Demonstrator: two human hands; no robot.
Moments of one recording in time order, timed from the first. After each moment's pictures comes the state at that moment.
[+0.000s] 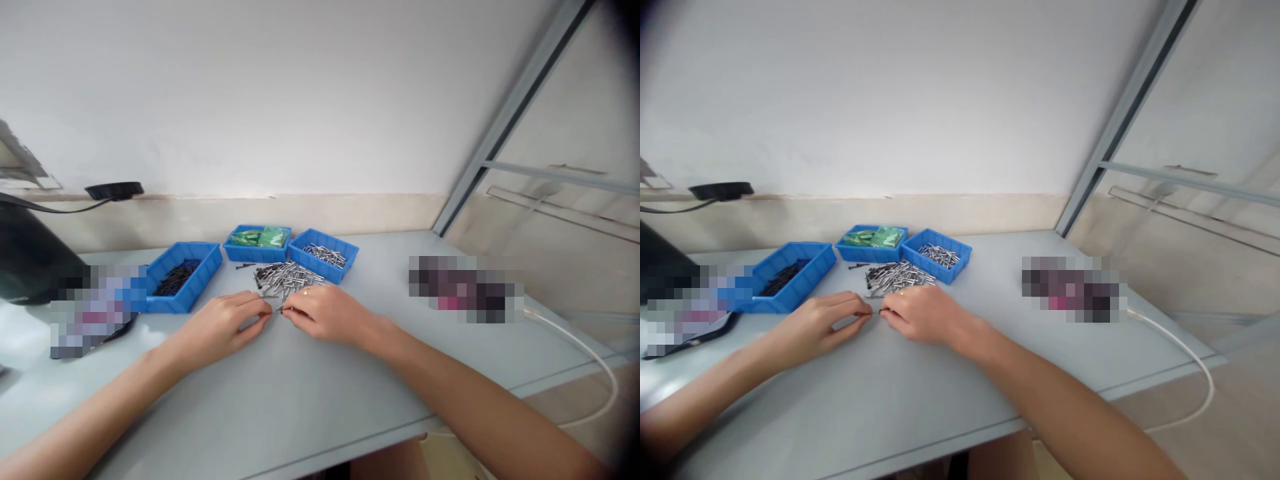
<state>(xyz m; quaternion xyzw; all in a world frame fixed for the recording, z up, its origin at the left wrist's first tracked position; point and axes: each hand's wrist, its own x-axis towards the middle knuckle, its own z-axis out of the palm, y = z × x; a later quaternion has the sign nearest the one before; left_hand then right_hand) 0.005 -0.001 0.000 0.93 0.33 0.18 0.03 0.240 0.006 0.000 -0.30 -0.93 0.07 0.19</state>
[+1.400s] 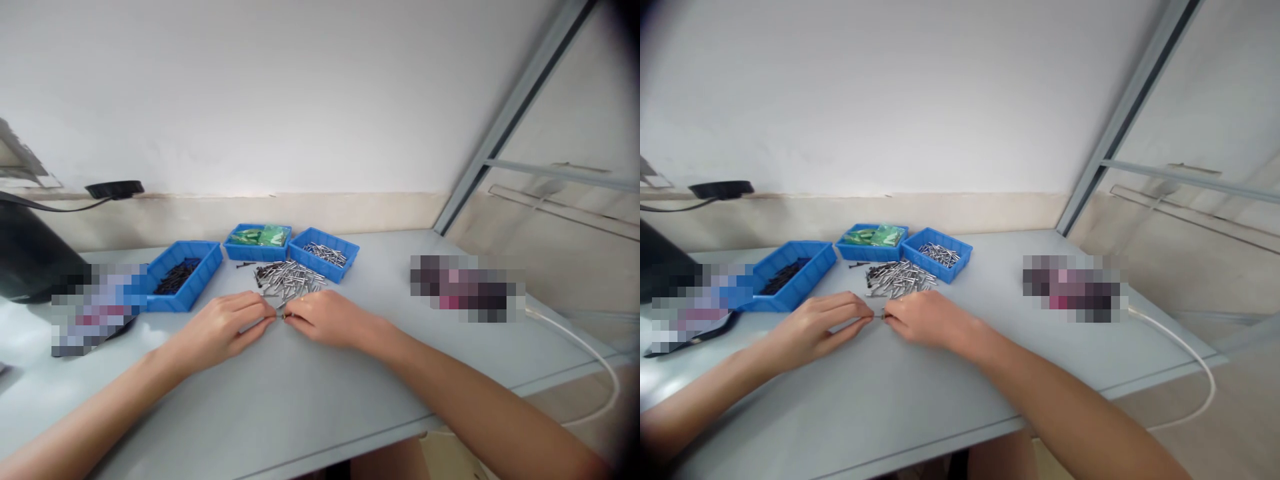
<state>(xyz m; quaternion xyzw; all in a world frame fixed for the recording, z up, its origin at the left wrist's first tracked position) 0.004 -0.003 -0.002 0.94 0.26 0.23 0.01 0.238 0.004 0.001 -0.31 -0.94 0.10 0.12</state>
